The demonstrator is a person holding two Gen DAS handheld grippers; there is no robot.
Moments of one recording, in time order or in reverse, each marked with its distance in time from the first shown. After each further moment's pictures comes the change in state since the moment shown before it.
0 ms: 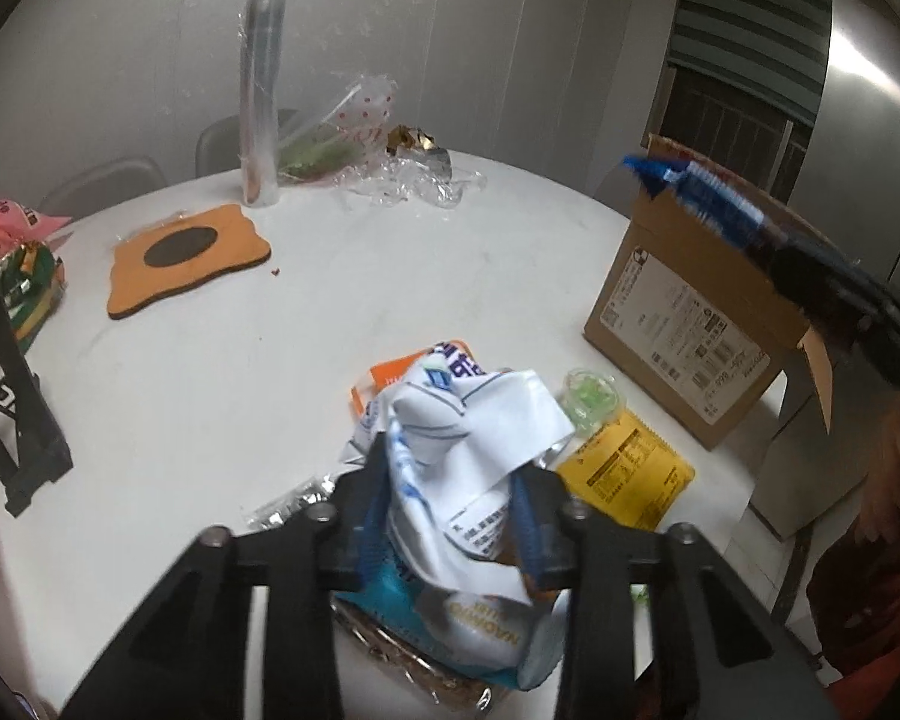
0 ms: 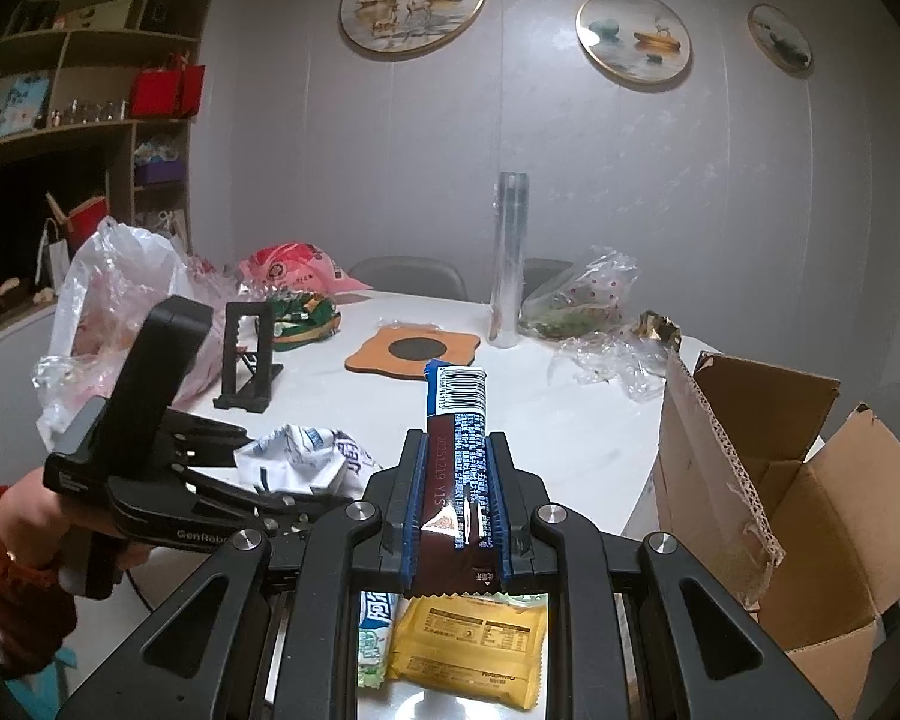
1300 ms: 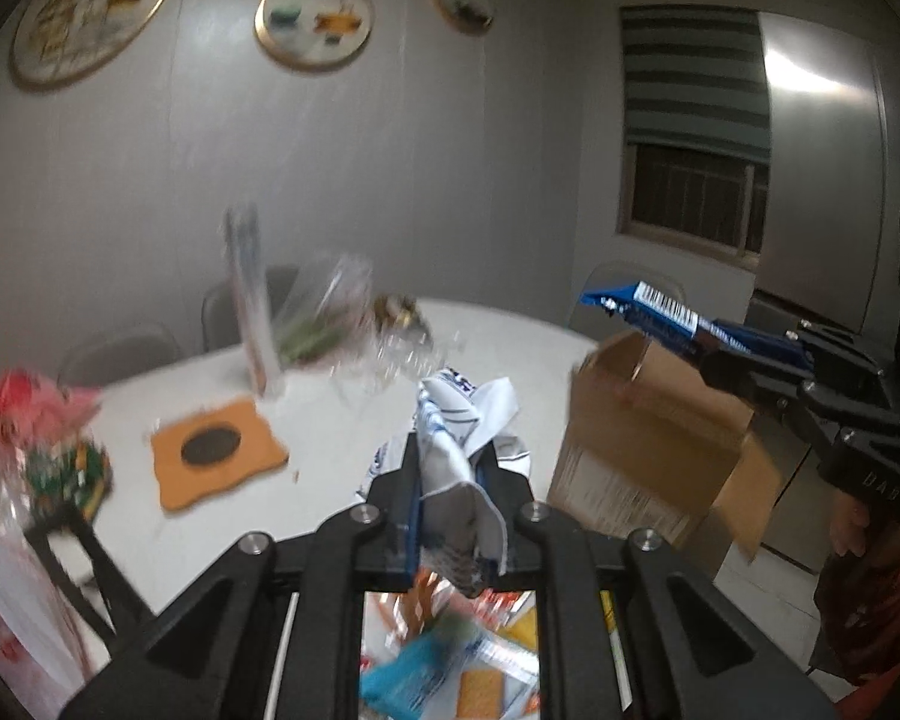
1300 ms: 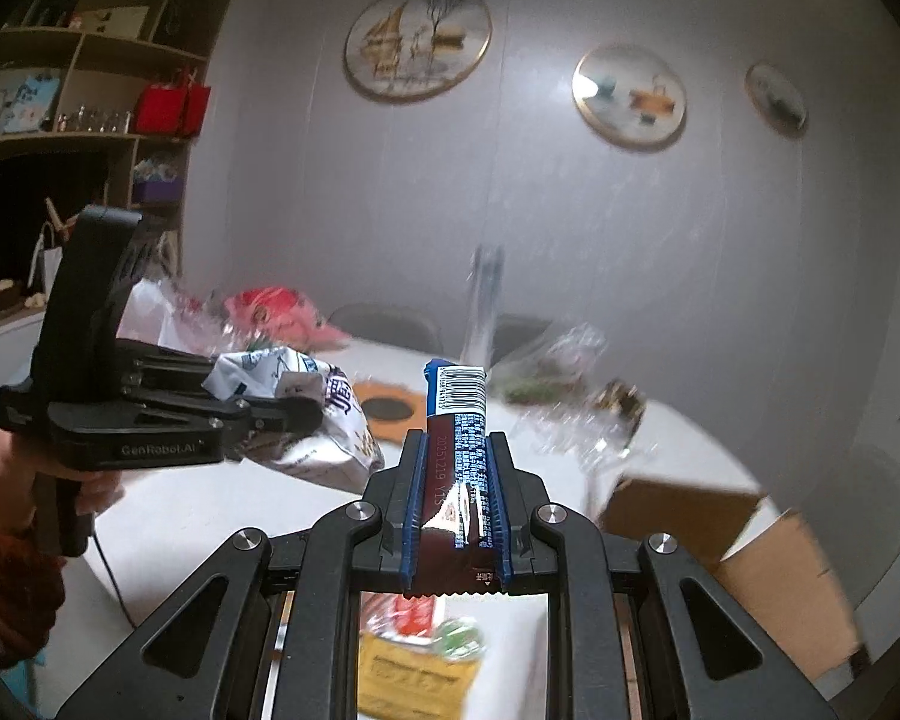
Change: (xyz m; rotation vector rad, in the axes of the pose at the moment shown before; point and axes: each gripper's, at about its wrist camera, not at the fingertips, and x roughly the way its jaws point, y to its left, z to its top) left arm -0.097 -0.050 0.093 0.149 -0.288 0.031; right arm -0.050 -0.018 0.051 -0.073 -0.114 -0.067
